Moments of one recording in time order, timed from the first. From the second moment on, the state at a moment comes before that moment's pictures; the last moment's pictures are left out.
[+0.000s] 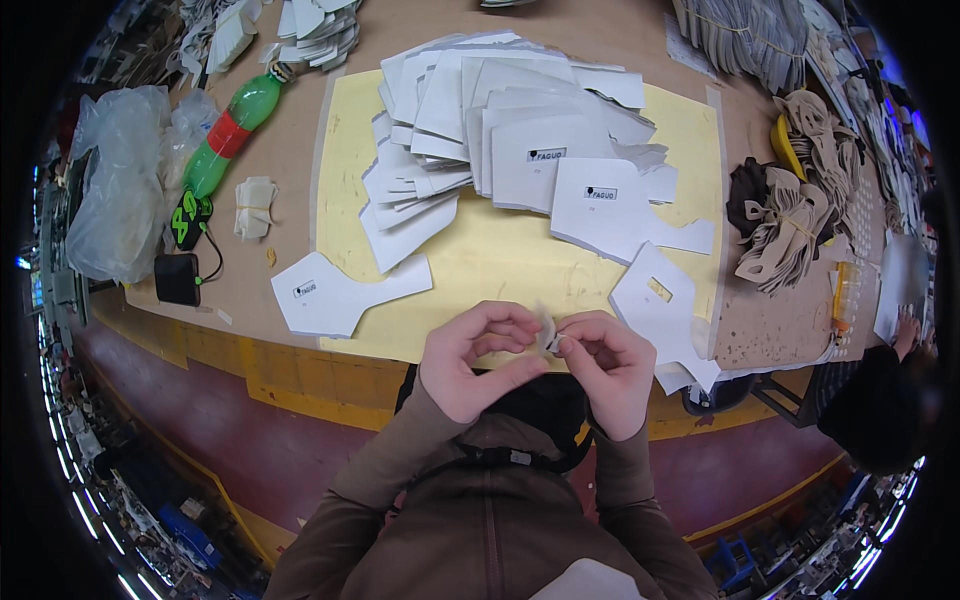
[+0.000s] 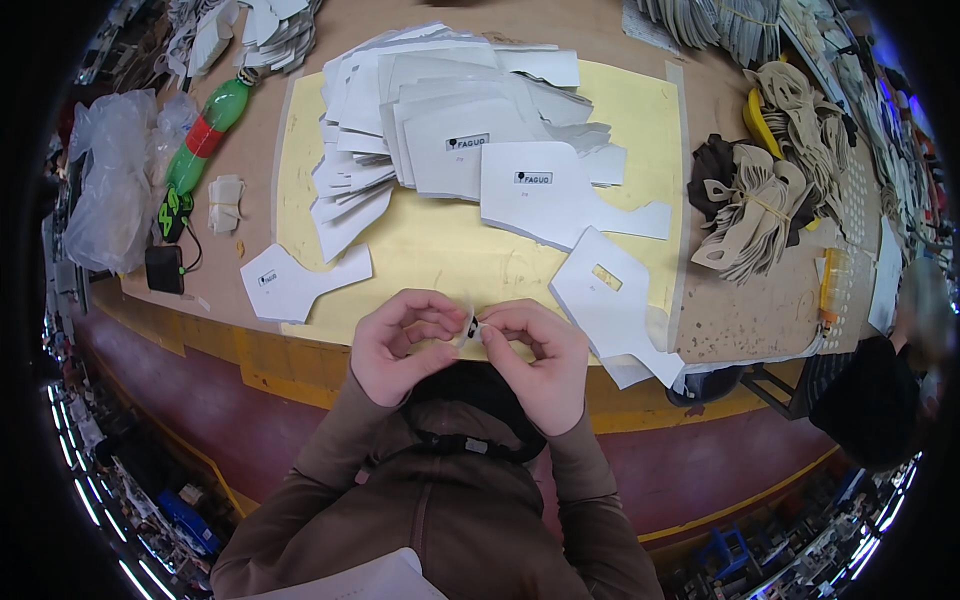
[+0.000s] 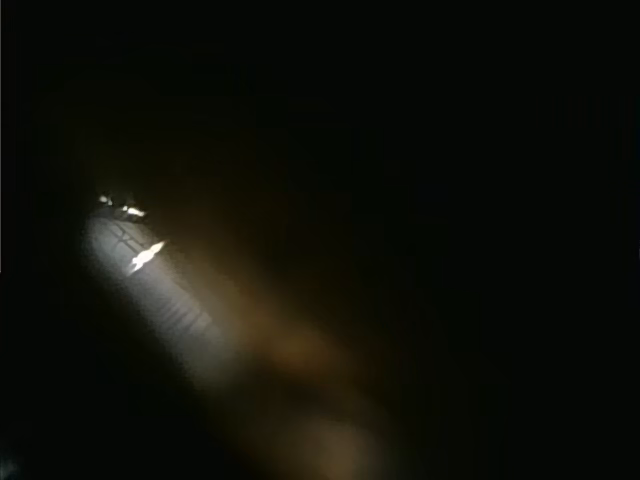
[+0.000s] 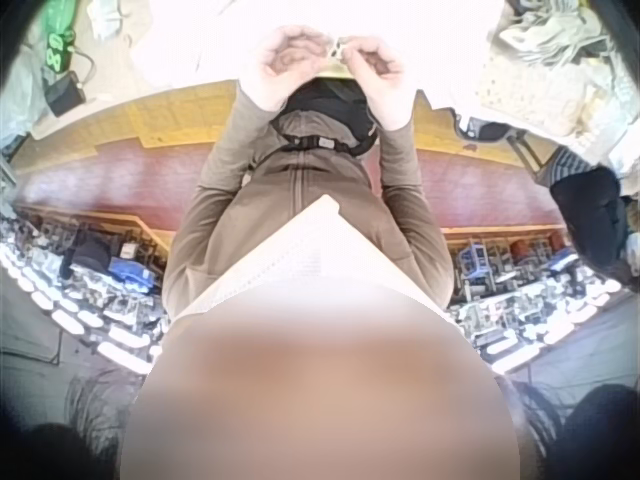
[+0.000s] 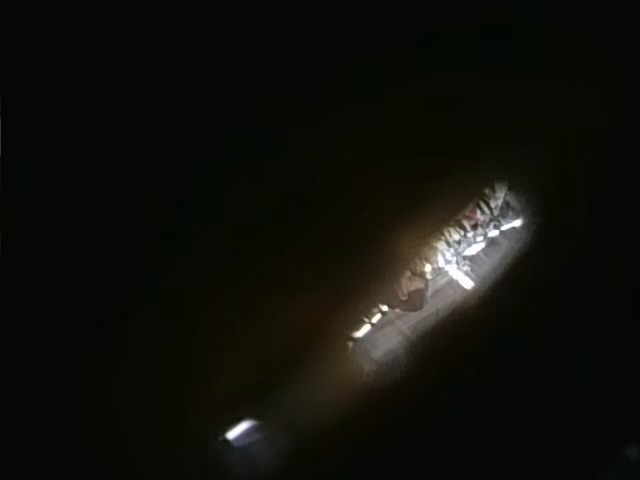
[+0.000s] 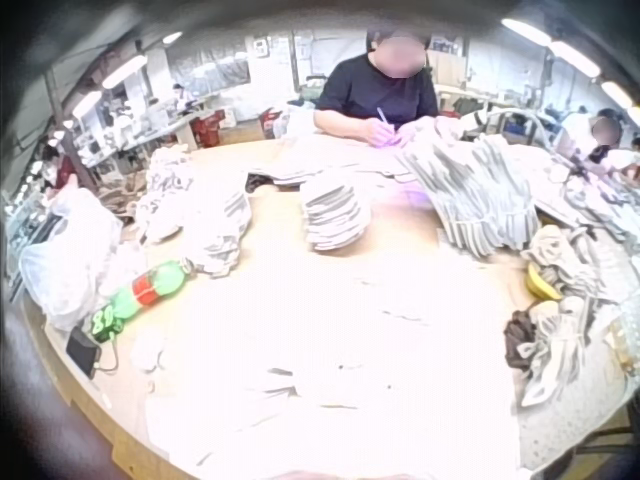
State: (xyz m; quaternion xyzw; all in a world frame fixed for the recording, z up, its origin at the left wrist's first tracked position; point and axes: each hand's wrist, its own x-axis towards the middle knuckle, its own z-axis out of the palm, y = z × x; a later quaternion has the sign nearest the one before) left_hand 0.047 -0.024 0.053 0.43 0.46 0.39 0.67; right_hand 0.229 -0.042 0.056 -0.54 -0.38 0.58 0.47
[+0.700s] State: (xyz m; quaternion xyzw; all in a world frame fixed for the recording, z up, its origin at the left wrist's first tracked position) left_hand 0.041 -0.021 0.059 0.44 0.55 0.37 0.60; right_hand 0.227 -0.040 0.069 -0.54 -0.36 0.62 0.44
